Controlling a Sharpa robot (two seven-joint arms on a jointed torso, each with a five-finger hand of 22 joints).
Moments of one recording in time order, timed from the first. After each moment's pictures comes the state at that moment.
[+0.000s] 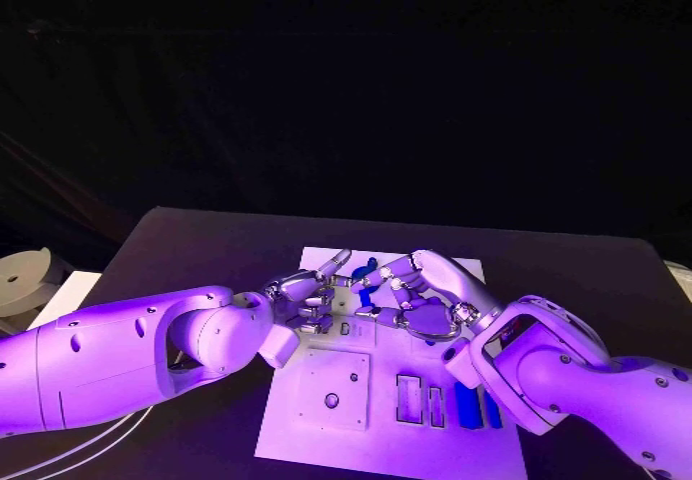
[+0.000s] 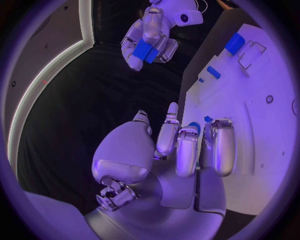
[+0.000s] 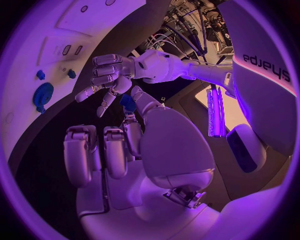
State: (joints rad) left arm 1.18 -0.96 -0.06 1.72 0.11 -0.19 0.07; left_hand 1.09 0.12 -0.17 0.29 0.14 1.04 0.13 0.11 0.08 1.41 0.06 1.35 1.27 1.47 -0.02 1.57 1.31 0.05 1.47 0.09 1.47 1.31; right arm 1.11 -0.80 0.05 1.86 -1.20 -0.53 0.13; right_hand 1.36 -0.02 0.26 -0.01 0.12 1.15 0.10 0.10 0.10 1.44 0.01 1.27 1.36 1.46 -0.05 1.55 1.31 0.04 1.47 0.06 1.51 1.31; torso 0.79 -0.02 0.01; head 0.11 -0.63
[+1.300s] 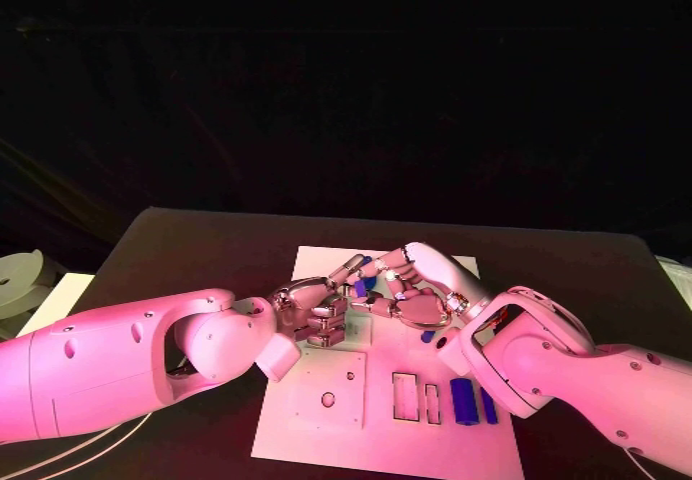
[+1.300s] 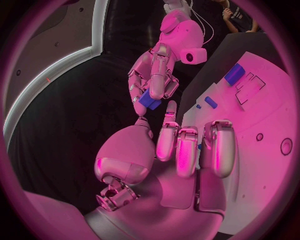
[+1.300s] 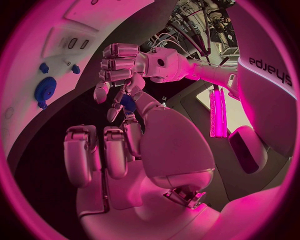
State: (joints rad) left arm 1.18 -0.95 -0.05 1.76 0.12 -0.05 0.04; left_hand 1.04 0.22 -0.22 0.29 0.14 1.07 0.12 0.14 0.09 1.44 0.04 1.39 1.31 1.47 -0.02 1.57 1.31 0.05 1.47 0.09 1.49 1.31; right arm 1.11 -0.78 0.06 1.80 -1.21 -0.54 0.14; right_hand 1.36 -0.02 0.26 -0.02 0.12 1.15 0.10 0.10 0.10 1.44 0.01 1.27 1.36 1.46 -0.05 1.55 1.31 0.04 1.47 0.06 1.52 1.31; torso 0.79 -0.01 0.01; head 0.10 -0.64
